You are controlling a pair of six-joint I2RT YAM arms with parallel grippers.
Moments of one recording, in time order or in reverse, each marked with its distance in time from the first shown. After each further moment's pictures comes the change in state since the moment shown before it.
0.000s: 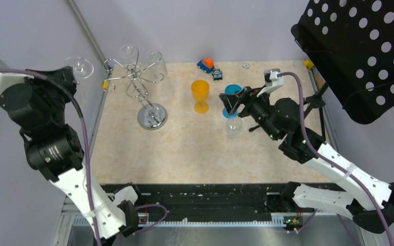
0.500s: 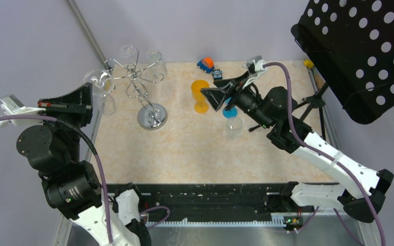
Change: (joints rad) left arm 0.000 -0.263 -0.154 0.035 0.125 -0.286; right arm -0.001 0.156 0.130 0.164 -0.252 -0.097
